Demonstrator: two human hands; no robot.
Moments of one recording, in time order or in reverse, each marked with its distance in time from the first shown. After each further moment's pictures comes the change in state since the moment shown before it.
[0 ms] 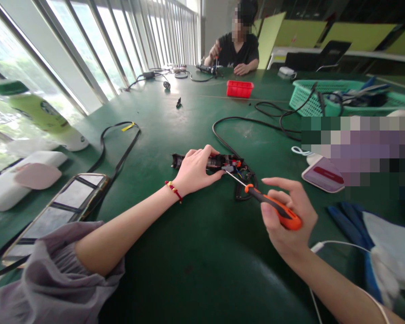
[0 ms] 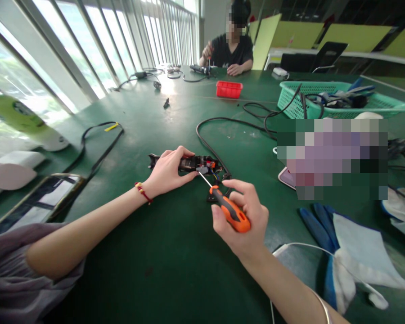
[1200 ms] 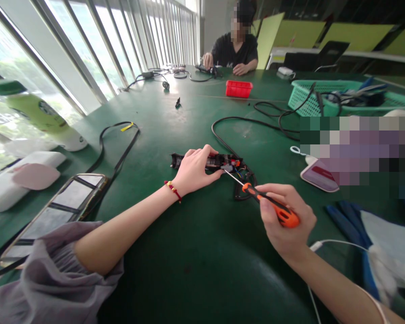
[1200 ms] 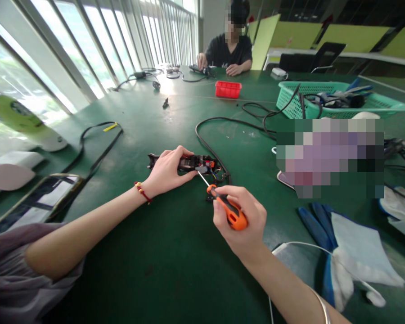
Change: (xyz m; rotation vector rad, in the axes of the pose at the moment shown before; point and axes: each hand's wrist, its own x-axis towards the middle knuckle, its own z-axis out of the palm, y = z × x) left_hand 0.001 0.001 0.000 0.002 -0.003 -0.011; right_hand 0.000 0.003 0.000 -0.106 0.012 -0.059
